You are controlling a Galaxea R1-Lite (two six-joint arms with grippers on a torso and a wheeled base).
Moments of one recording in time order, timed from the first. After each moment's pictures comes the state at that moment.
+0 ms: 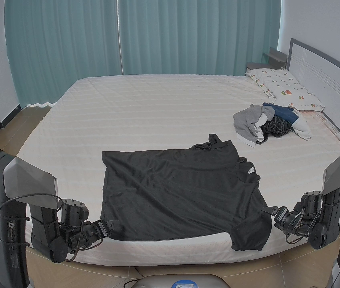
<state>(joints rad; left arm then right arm) -0.25 2.37 -0.31 -1.33 -0.04 -0.65 0.02 2.41 -0.22 -1.55 0.23 0.81</state>
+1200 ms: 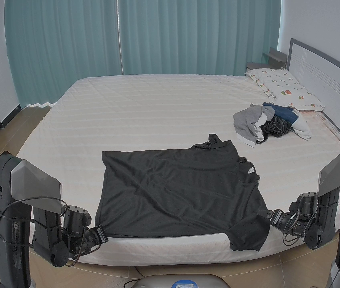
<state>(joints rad) -0.26 2.41 -0.28 -1.34 0.11 -0.60 0.03 2.46 -0.27 -1.55 0.21 0.63</state>
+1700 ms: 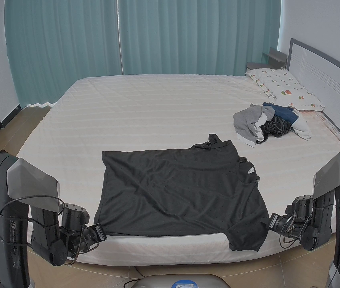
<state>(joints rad) -0.25 2.39 -0.27 -1.34 0.11 -0.60 0.04 2.52 -0.30 -1.55 0.19 0.55</state>
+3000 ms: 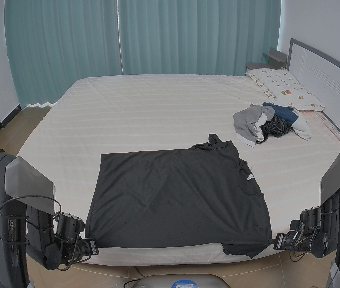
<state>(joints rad) -0.22 2.38 -0.17 -1.27 0.15 -0.41 -0.01 2.51 -0.07 -1.55 0.26 0.30</state>
